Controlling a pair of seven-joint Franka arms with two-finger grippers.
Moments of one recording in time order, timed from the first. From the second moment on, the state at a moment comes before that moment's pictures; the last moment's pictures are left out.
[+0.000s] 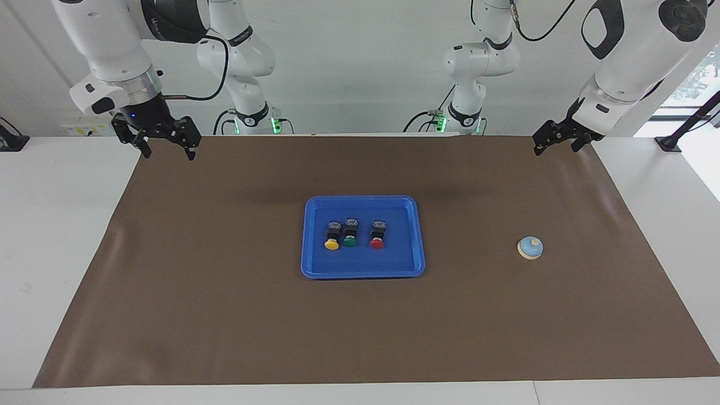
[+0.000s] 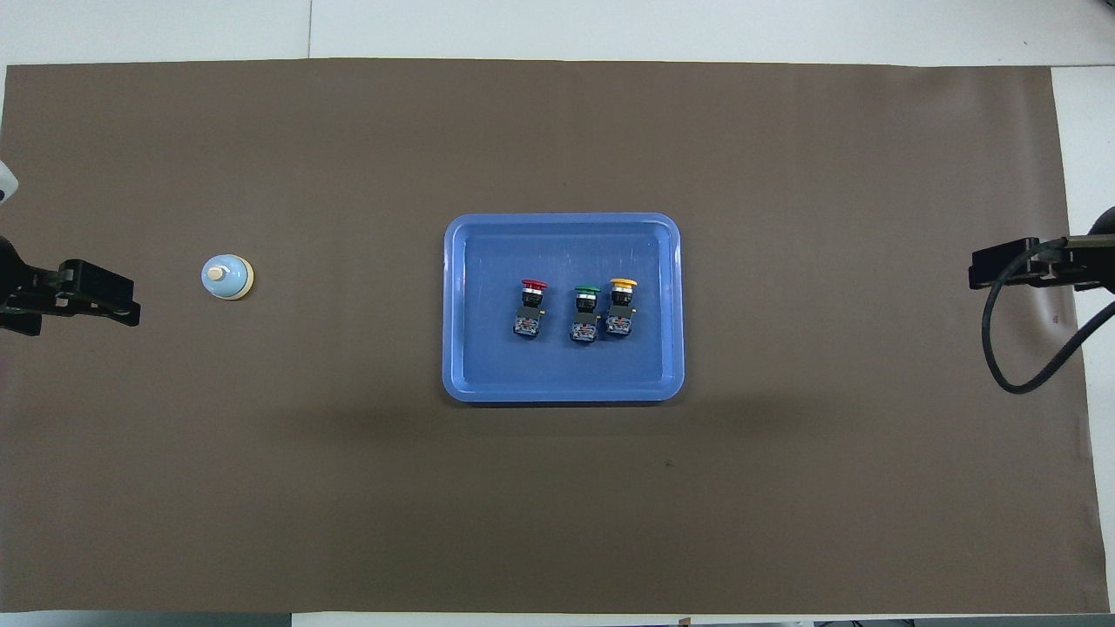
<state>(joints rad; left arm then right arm) 0.01 -0.03 -0.04 -1.65 0.00 1.47 -0.05 -0.14 -0.08 0.12 -1.71 -0.04 1.65 0.03</state>
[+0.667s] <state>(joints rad) 0.01 -0.03 -0.04 -1.65 0.00 1.47 -0.05 -0.14 -0.04 0.12 -1.67 -0.03 1.61 0.03</state>
